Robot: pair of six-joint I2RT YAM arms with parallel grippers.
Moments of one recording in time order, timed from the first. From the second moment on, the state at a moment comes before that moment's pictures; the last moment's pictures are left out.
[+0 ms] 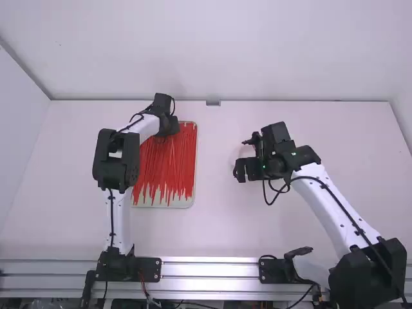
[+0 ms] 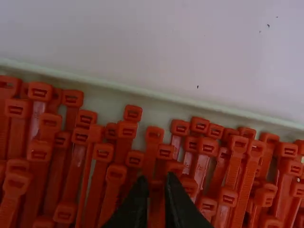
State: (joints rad) left arm -0.10 2.29 1.65 -0.41 -0.01 -0.37; right arm 0.33 1.34 1.05 -0.89 -0.27 0.15
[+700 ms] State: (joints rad) left arm -0.10 2.27 1.76 -0.53 -0.04 -0.37; right arm 0.33 1.34 1.05 -0.88 -0.27 0.15
